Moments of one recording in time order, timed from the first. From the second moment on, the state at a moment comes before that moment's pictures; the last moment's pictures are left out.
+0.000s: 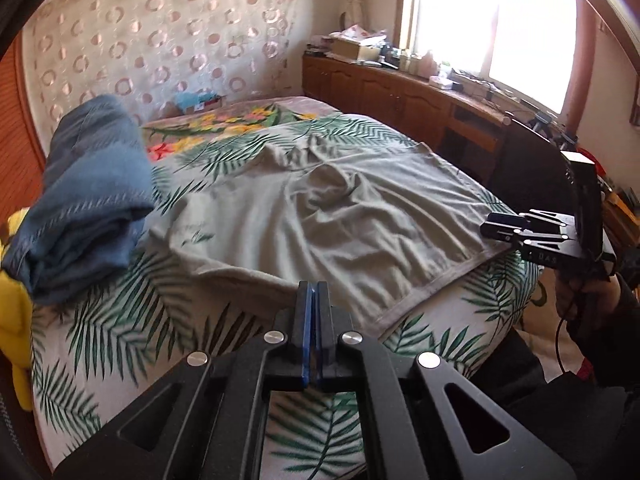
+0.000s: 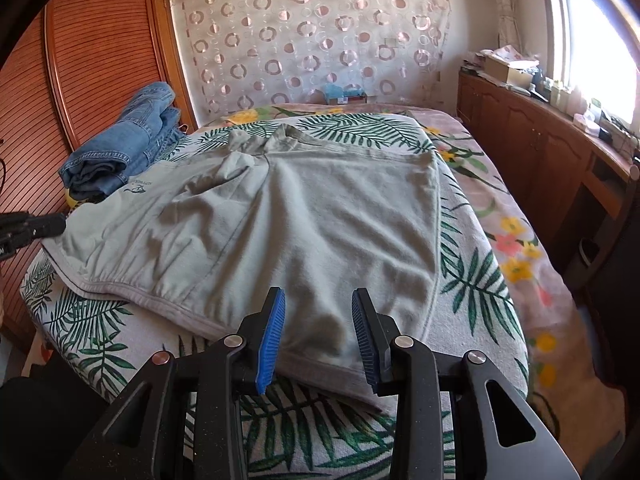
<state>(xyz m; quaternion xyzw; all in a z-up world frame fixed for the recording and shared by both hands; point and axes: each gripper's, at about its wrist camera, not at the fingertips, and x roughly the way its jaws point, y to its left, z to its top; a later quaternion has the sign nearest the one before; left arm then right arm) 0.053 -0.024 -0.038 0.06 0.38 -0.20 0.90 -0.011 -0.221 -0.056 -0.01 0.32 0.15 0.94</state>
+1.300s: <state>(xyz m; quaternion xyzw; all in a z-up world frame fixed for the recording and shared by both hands) 0.110 -0.147 -0.008 0.09 0.35 -0.25 0.90 -0.027 -0.240 -0.061 0.03 0.30 0.13 0.94</state>
